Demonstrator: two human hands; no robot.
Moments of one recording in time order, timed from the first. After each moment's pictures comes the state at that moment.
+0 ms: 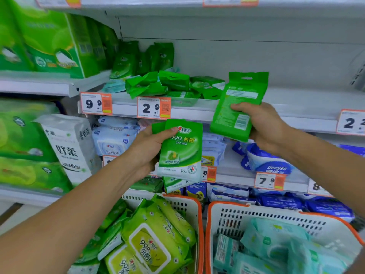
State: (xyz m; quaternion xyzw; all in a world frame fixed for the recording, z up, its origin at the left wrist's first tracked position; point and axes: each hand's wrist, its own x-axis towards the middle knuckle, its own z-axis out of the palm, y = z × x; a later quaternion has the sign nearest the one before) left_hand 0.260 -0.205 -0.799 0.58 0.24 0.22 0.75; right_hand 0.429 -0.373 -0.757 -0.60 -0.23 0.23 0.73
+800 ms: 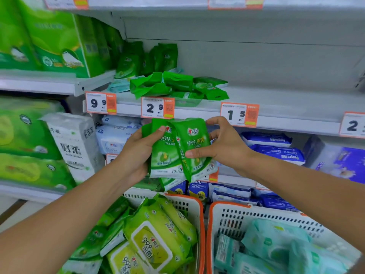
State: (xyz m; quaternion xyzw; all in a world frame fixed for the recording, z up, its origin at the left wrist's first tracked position) left_hand 0.241 -0.194 -0.811 0.54 0.24 0.27 0.76; right_hand 0.383 -0.344 -0.798 -0.76 -0.35 0.21 0.51
